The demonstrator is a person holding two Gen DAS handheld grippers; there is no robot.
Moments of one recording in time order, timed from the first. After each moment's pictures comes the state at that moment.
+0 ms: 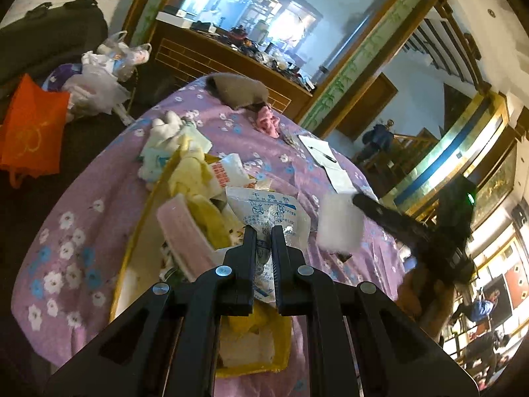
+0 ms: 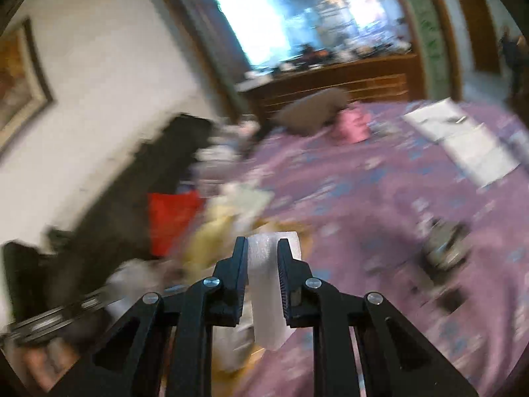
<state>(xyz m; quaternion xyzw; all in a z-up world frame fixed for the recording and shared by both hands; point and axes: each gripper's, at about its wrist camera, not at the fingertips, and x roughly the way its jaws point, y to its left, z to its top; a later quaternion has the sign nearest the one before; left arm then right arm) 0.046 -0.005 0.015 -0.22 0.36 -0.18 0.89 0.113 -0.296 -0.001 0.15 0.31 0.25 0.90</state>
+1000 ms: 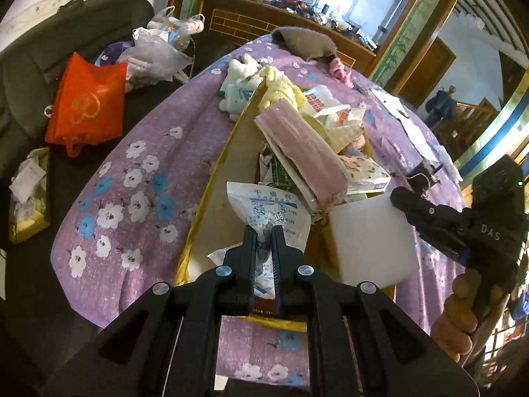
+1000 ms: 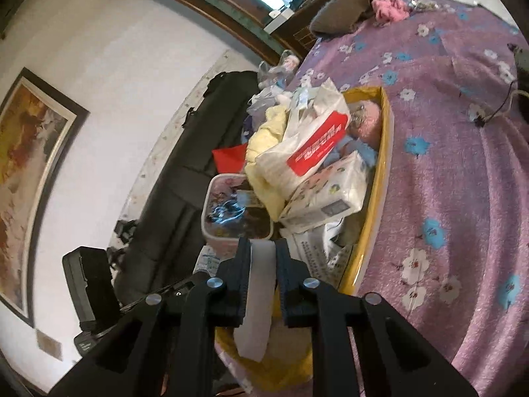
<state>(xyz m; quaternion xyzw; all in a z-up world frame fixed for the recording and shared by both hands) 0.025 0.005 -0.060 -0.14 0.45 -0.06 0.88 0.097 -0.252 -0.089 0.26 0.40 0.35 0.81</state>
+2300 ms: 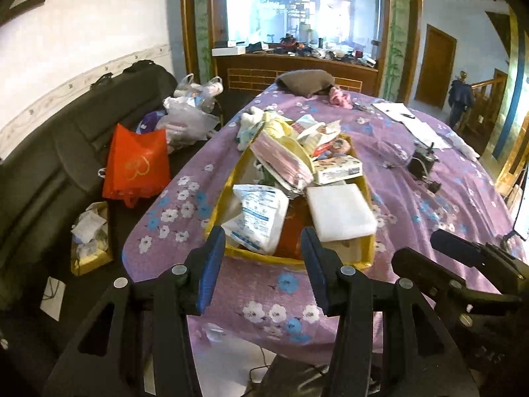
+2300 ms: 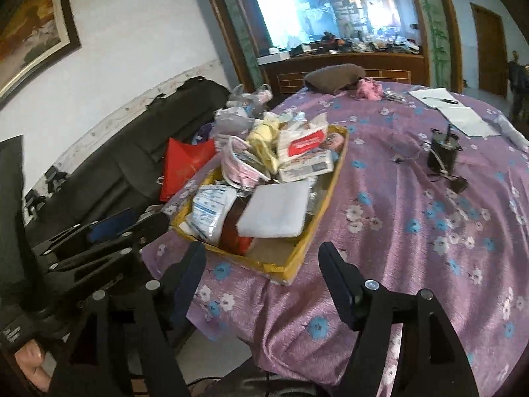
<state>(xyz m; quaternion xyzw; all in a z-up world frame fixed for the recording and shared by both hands) -0.090 -0.053 -0.011 -0.01 0.35 0.02 0.94 -0.056 -0.225 -0.050 0.06 0.33 0.21 0.92</state>
